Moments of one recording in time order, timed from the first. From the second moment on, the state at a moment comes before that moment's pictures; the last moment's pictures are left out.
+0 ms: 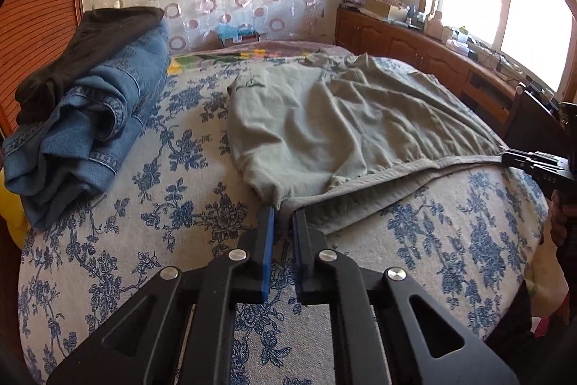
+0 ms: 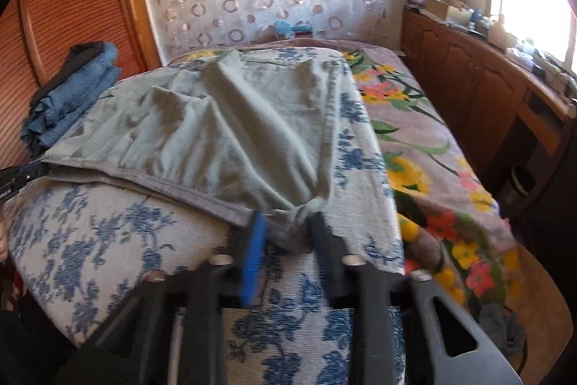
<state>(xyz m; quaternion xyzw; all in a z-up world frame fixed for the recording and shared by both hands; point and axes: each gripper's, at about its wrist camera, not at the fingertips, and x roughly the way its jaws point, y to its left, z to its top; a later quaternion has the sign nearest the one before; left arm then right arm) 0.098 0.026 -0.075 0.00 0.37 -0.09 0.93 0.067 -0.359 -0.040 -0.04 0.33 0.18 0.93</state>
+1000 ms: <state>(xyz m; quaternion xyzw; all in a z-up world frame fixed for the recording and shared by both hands) 0.023 0.009 -0.066 -0.02 0.37 -0.14 0.92 -0.012 -0.401 0.002 -0.09 0.33 0.18 0.92</state>
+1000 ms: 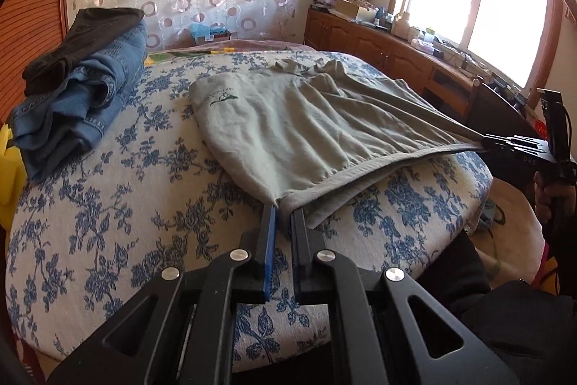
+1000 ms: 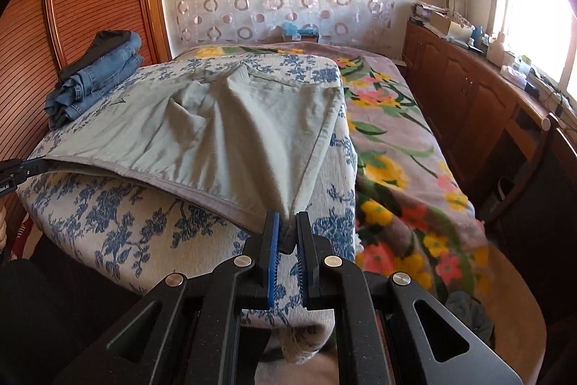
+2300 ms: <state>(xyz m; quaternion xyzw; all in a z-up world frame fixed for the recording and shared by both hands) 0.053 0.019 -0.080 -0.01 0.38 -0.08 0.92 0.014 -0.382 0.004 -0.04 0.31 0.19 0.93</state>
